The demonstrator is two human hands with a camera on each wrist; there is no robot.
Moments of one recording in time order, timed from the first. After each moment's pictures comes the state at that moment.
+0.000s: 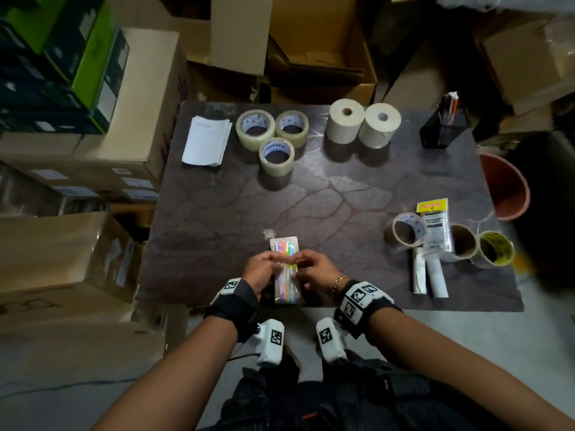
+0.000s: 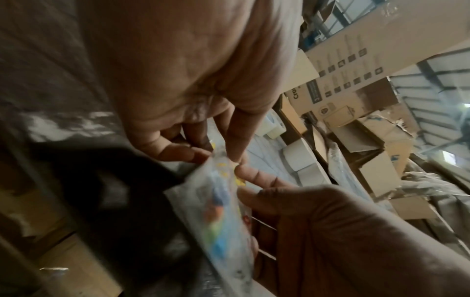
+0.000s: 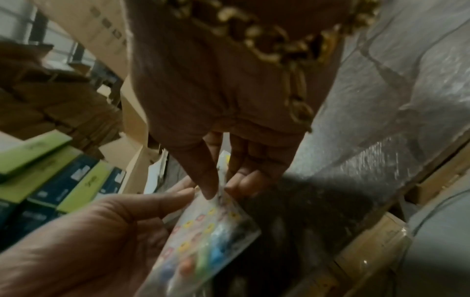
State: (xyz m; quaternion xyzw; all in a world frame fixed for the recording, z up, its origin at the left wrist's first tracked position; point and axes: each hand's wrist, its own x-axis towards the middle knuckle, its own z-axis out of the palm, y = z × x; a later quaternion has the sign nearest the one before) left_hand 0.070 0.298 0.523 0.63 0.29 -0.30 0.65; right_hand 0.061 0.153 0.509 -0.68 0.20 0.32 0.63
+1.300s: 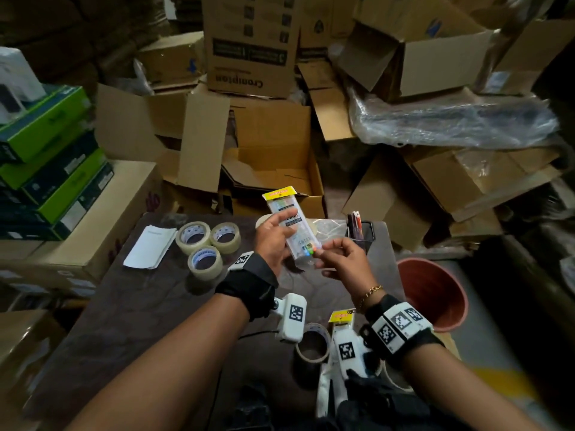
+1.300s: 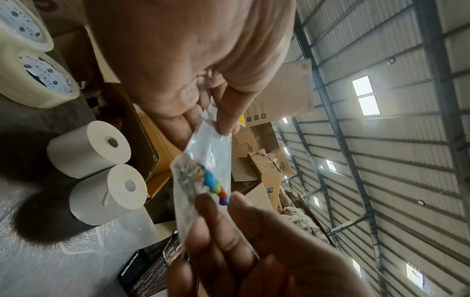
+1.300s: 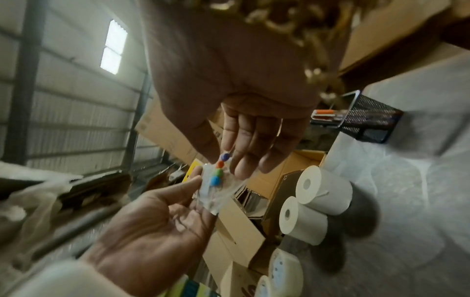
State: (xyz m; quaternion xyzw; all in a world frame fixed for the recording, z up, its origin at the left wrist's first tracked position) left_hand 0.245 0.015 0.711 0.56 0.16 -0.10 0.81; right_hand 0.200 -0.135 0.679 -0.68 0.11 0.05 0.72
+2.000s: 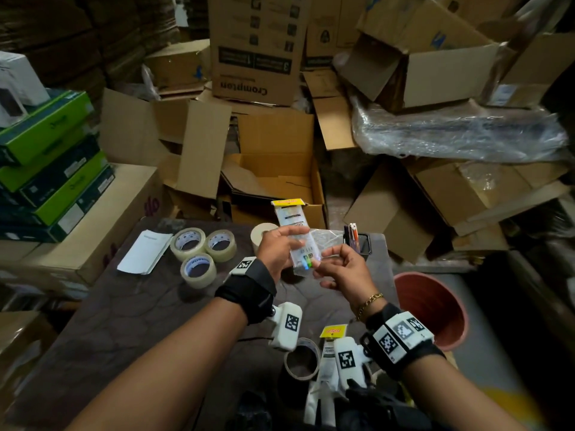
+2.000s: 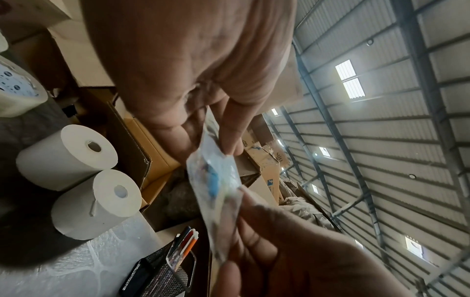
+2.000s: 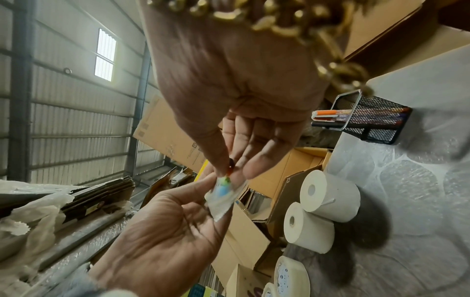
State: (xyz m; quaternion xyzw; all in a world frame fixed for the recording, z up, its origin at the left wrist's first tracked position) left_hand 0.262 -0.009 0.706 0.60 0.15 -0.14 0.78; right_hand 0.218 -0.159 0.680 -0.64 0.10 0.09 0.76
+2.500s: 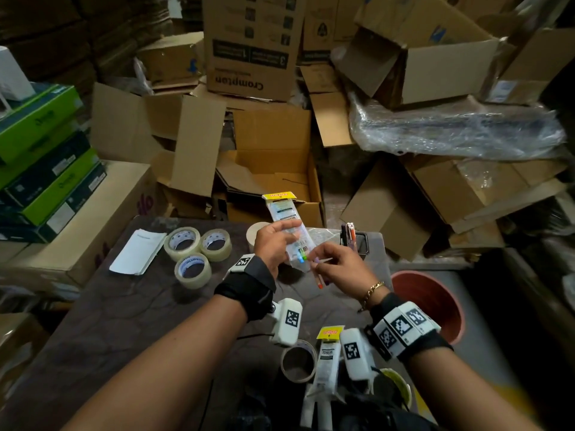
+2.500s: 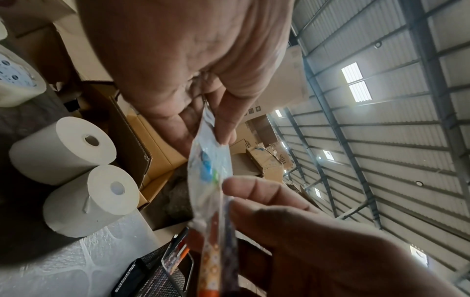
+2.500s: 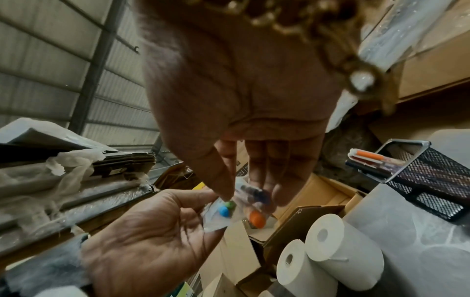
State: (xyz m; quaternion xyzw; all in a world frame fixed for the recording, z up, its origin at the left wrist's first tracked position) left_hand 0.284 -0.010 0.695 0.60 0.17 -0.12 0.77; right_hand 0.238 -0.172 0.689 -0.82 -0.06 0.10 0.56
